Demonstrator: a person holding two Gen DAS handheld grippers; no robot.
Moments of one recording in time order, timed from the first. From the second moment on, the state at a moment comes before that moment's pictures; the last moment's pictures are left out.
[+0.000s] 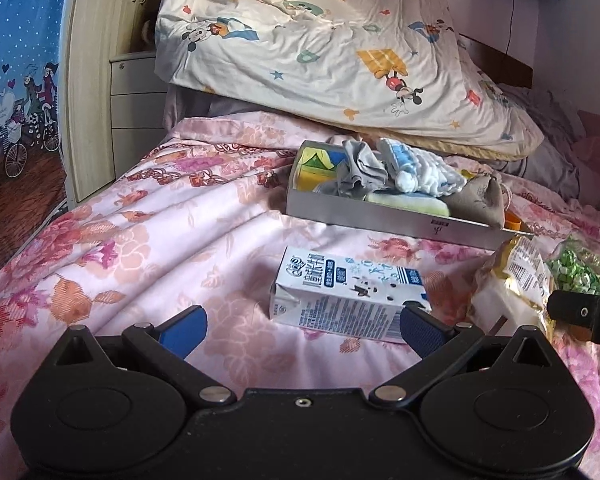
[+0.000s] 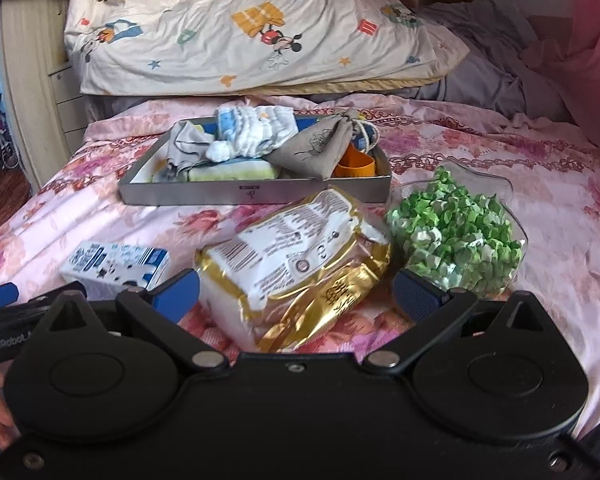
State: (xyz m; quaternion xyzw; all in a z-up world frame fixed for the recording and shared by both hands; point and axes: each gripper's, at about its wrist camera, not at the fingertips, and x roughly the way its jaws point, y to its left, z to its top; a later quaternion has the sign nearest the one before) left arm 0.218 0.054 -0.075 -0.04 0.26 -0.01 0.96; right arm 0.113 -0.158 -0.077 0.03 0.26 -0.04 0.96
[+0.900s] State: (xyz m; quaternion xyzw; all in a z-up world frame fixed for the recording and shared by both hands) left arm 0.211 0.054 -0.076 -0.03 0.27 0.00 0.96; right arm 0.118 -0.160 -0.090 0.04 0.27 -0.06 0.96
